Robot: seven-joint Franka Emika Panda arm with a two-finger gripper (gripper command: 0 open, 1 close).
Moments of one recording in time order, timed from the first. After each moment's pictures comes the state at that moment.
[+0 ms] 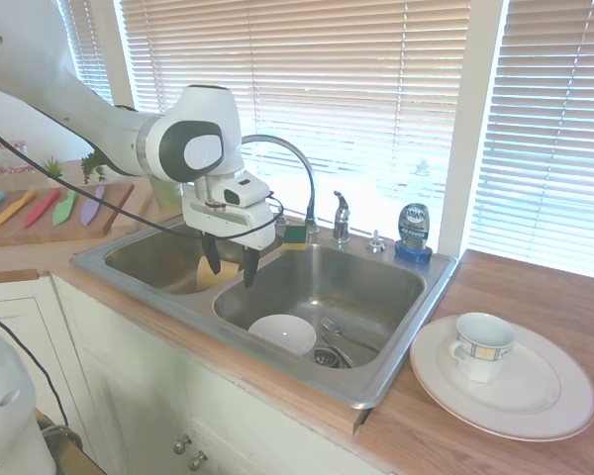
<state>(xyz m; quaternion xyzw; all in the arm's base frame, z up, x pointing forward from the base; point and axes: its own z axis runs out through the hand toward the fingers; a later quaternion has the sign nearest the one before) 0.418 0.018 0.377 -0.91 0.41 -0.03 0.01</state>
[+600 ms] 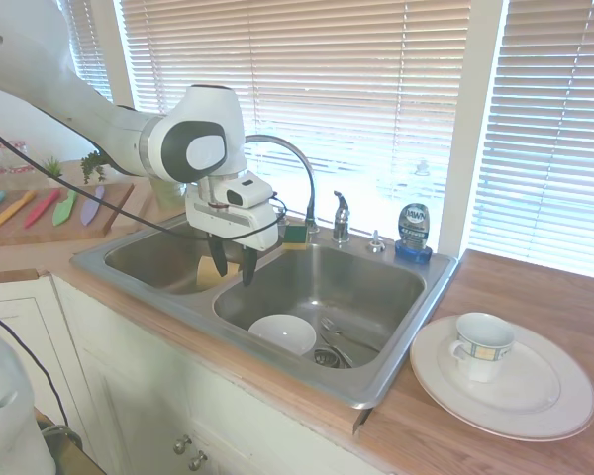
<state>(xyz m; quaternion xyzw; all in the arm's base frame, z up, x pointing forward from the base) 0.418 0.011 0.377 -0.91 0.42 -0.03 0.01</state>
